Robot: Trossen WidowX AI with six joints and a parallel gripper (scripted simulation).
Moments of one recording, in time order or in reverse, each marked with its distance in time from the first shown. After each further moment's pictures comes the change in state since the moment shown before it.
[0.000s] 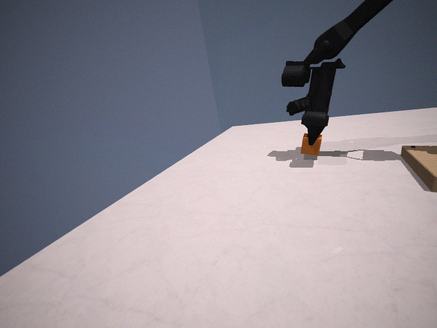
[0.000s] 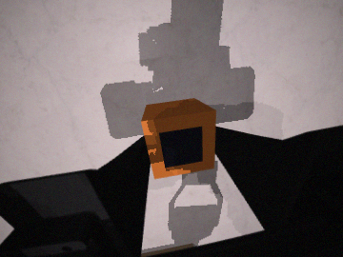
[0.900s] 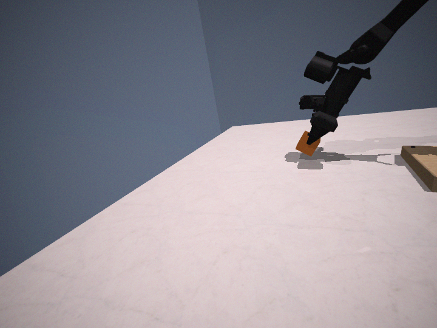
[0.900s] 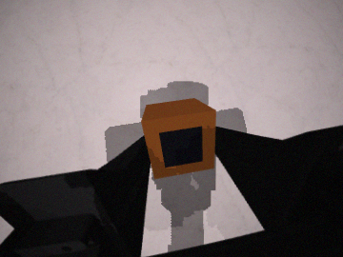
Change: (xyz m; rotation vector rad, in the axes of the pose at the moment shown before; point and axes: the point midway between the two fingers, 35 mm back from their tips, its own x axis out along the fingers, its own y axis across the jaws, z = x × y) arm 0.001 0.000 -0.005 -0.003 -0.349 -0.002
